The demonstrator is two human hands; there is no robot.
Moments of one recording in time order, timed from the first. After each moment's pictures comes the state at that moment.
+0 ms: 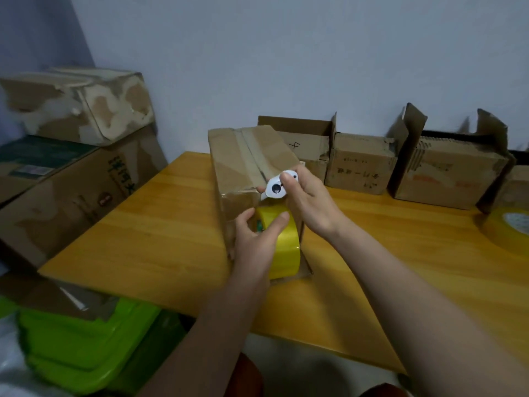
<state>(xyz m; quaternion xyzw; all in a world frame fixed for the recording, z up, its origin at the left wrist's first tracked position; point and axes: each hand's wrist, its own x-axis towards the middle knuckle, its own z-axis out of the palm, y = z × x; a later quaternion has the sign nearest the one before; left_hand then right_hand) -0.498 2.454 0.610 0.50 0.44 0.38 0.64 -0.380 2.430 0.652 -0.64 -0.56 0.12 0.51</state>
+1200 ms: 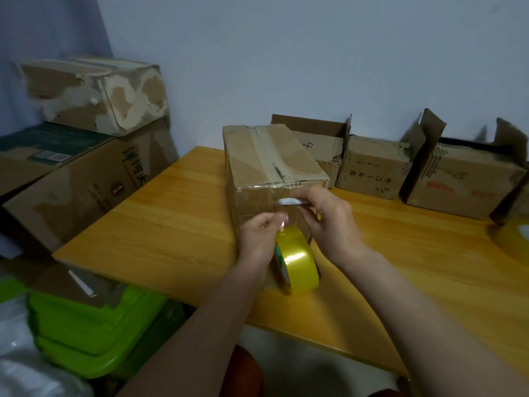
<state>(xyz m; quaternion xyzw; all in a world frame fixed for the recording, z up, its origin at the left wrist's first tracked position) -0.500 2.480 0.593 0.55 0.40 0.40 0.61 -0.391 2.409 0.629 -0.60 -0.66 -0.12 0.44</state>
